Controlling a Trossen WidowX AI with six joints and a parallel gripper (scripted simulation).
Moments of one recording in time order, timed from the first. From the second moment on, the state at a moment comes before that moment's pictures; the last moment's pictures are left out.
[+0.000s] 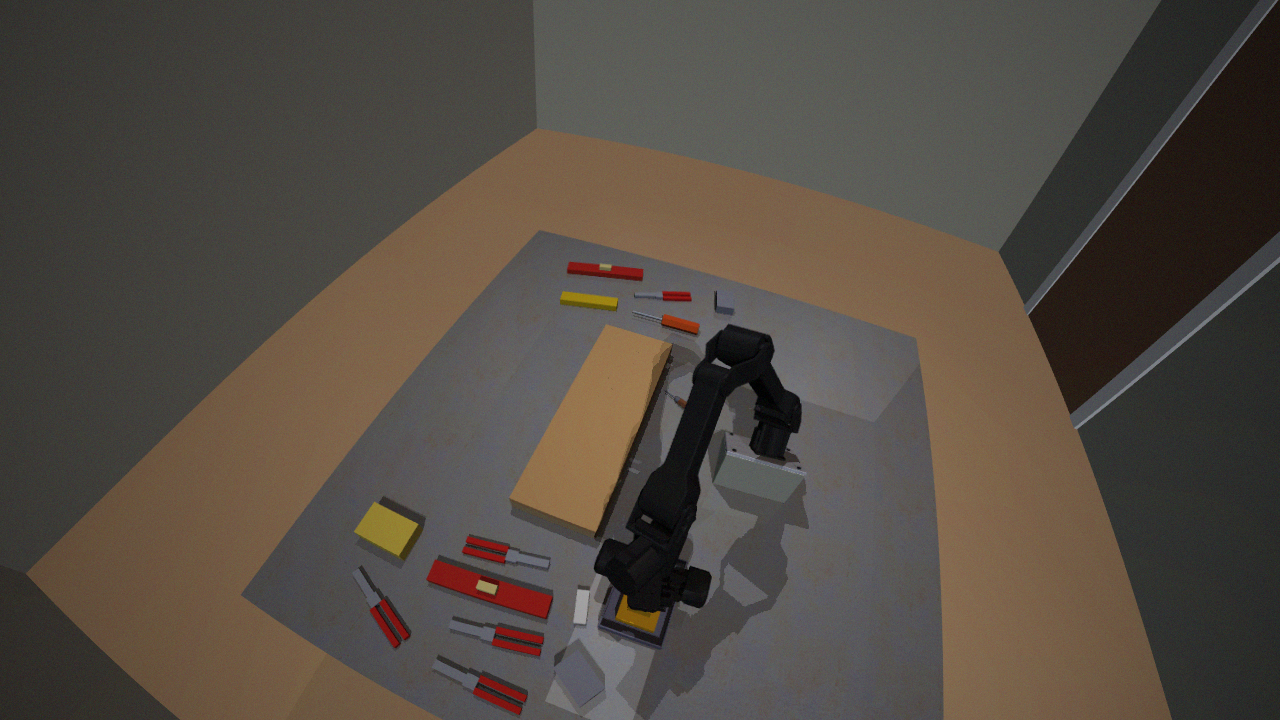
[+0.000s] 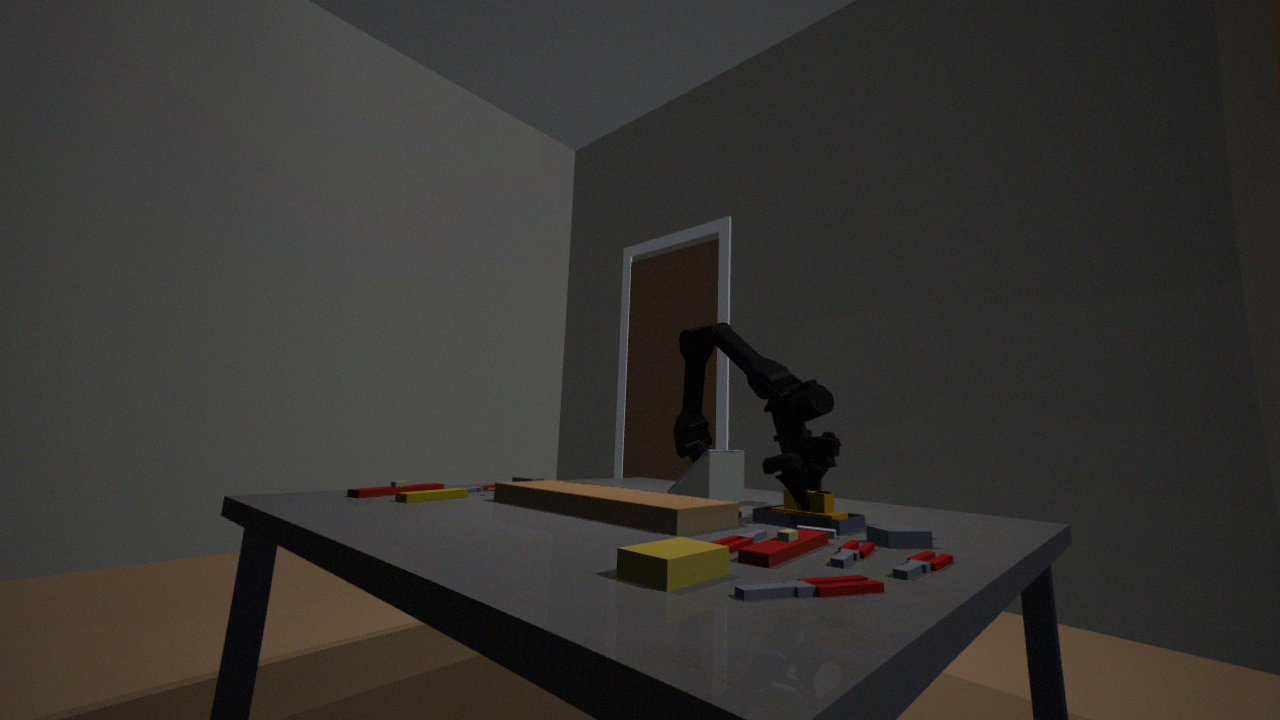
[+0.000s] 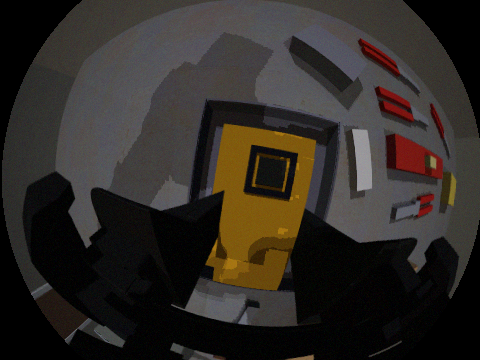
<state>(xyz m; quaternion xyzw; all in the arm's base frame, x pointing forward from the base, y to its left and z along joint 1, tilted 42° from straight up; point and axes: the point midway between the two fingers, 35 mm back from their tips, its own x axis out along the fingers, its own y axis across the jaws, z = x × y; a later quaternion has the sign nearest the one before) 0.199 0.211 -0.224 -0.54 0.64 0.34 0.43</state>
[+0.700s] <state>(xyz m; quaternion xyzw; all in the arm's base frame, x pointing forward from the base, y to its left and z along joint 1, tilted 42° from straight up) 0.215 0.271 -0.145 -0.53 0.63 0.33 0.45</state>
